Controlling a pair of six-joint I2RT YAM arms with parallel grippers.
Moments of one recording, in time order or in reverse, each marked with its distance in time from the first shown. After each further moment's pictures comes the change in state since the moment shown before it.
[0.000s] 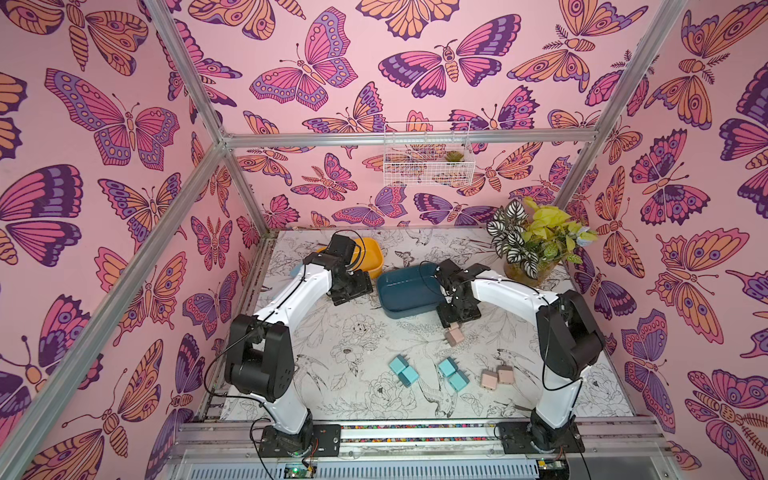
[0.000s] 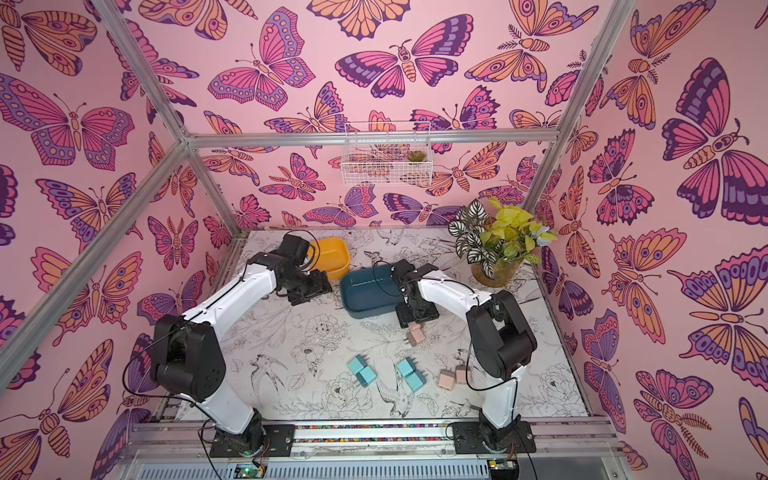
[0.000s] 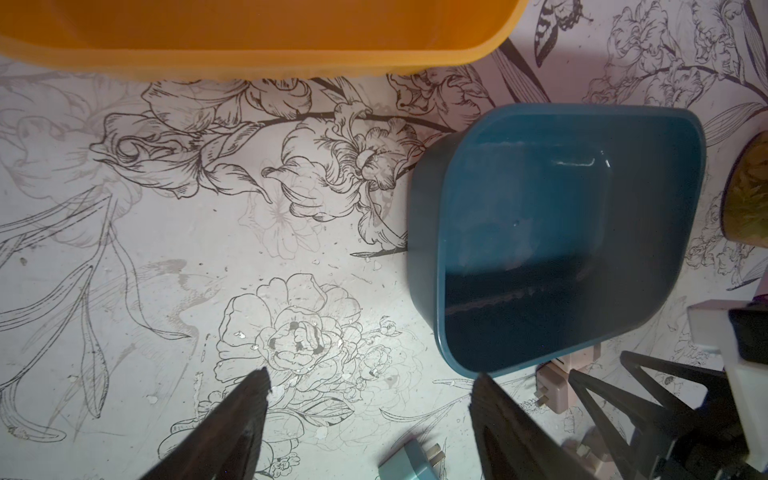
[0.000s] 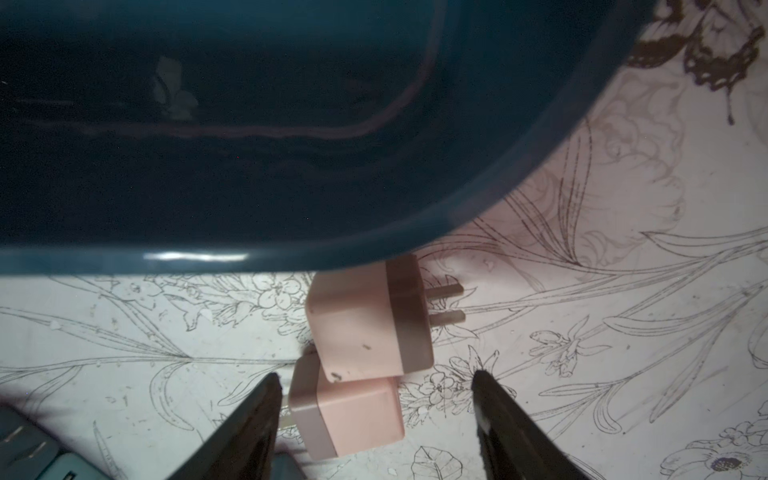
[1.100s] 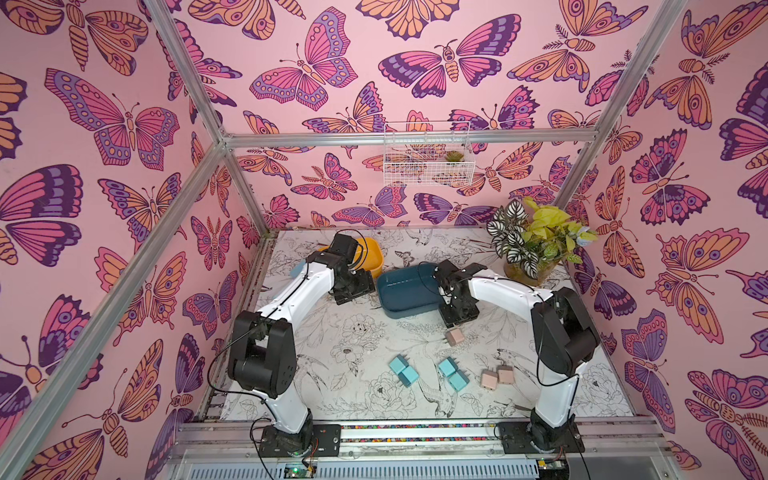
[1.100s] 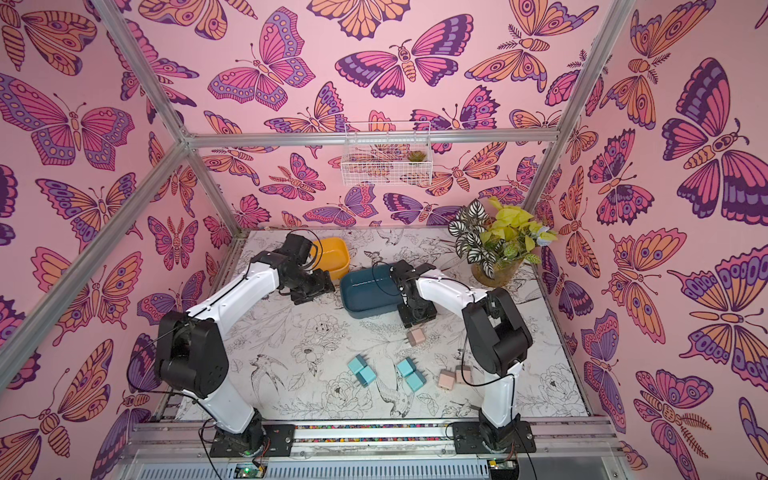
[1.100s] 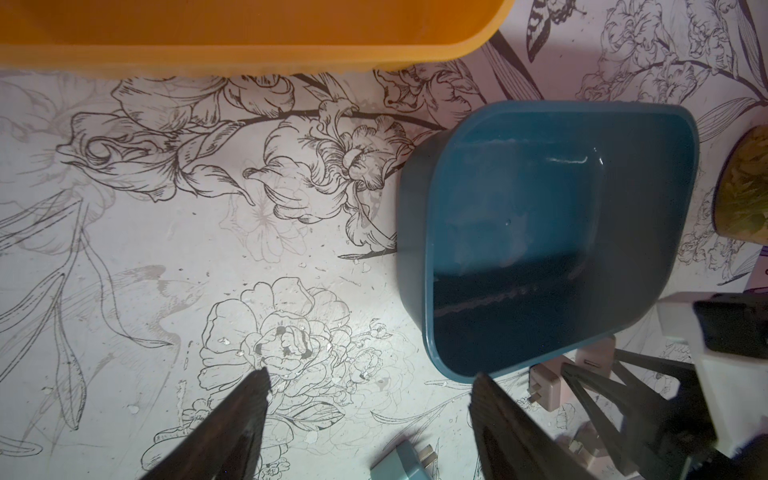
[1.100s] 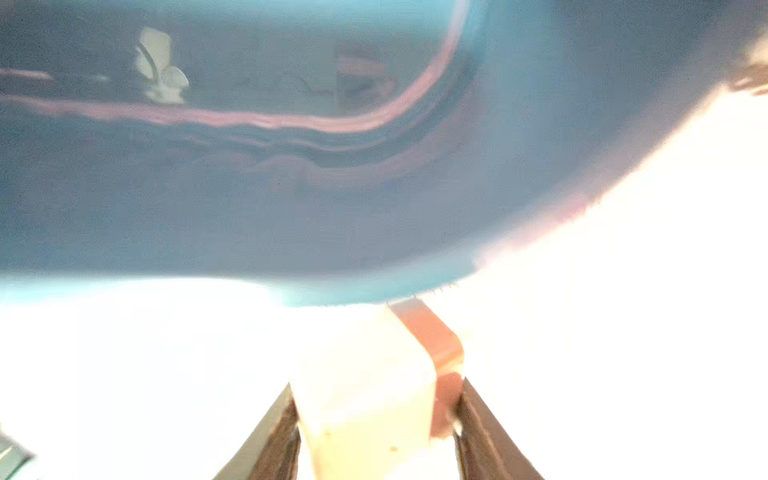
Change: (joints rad) left arm -0.006 0.027 0.015 0.006 0.019 -0.006; right arm -0.002 0.026 0.029 -0.030 -0.001 -0.048
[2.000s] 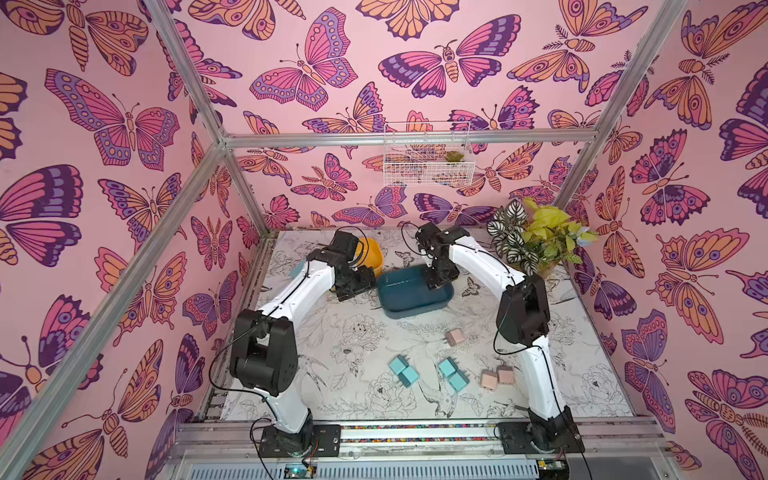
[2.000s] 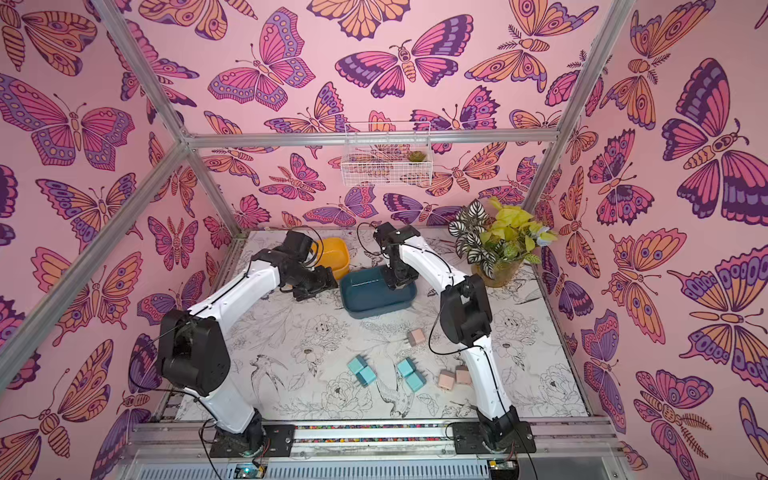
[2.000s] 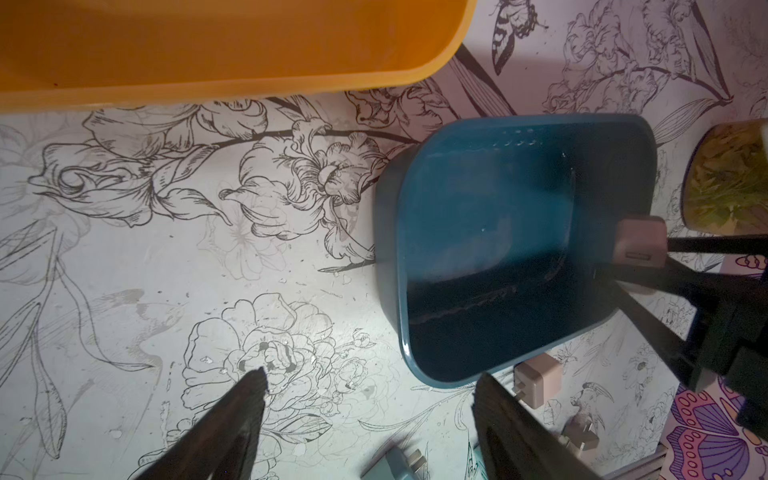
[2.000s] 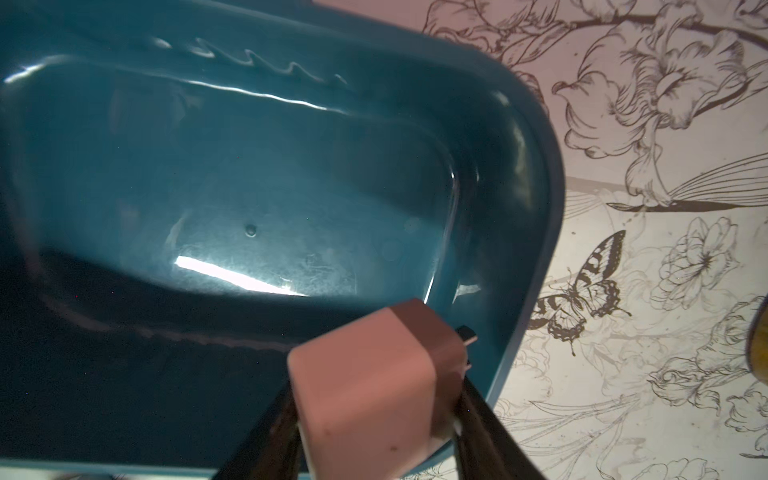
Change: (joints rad) left arm 0.000 0.010 0.026 0.017 0.027 0.020; right arm -0.033 0.394 0.761 -0.274 0.016 -0.134
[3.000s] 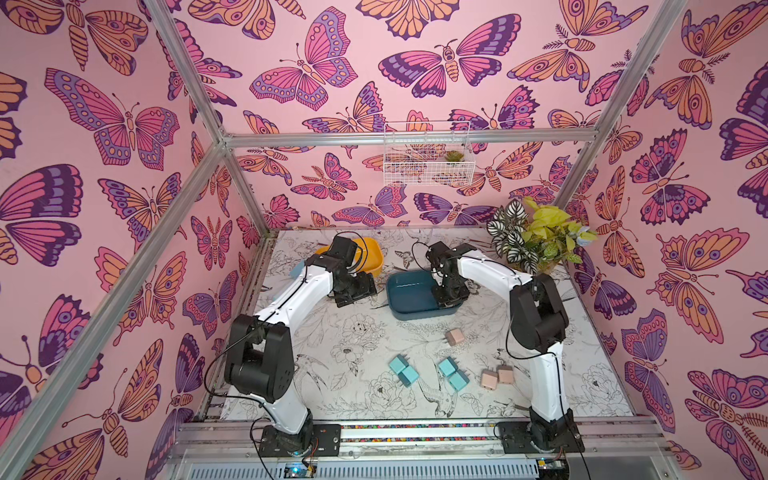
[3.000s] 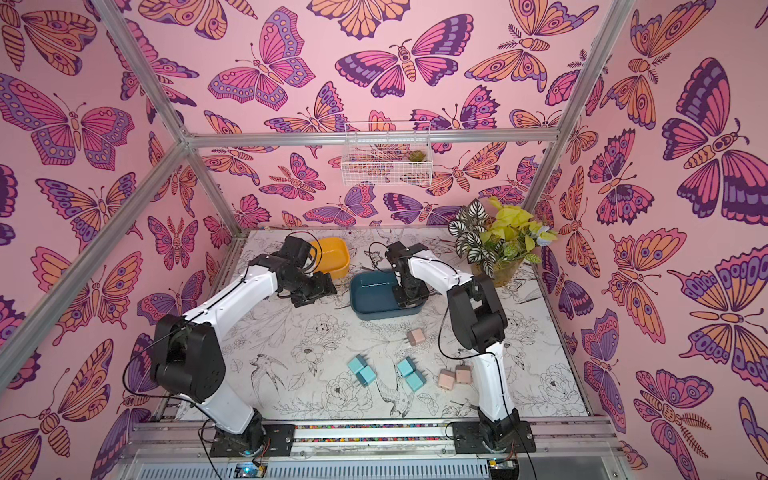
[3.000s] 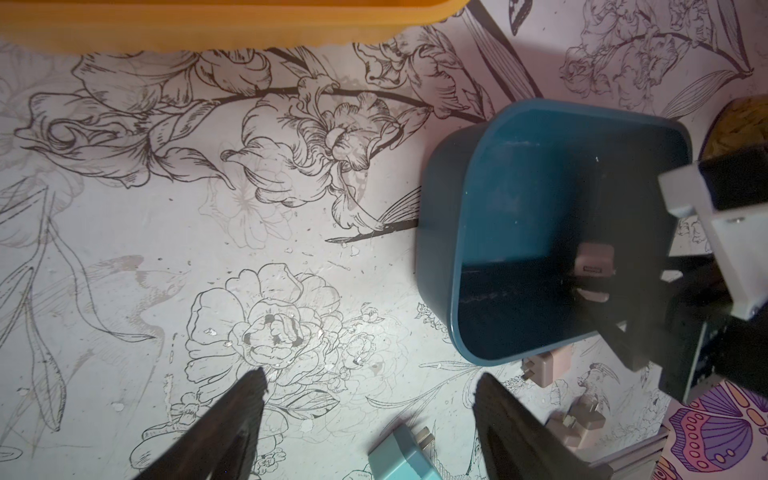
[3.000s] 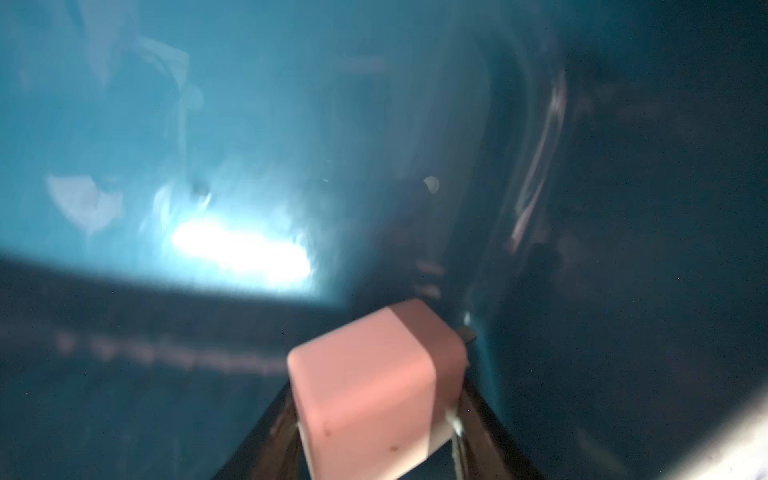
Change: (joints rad) left arm -0.006 -0.042 -0.063 -0.002 0.015 0.002; right arm -0.023 -0.162 -0.428 0.161 -0.039 0.086
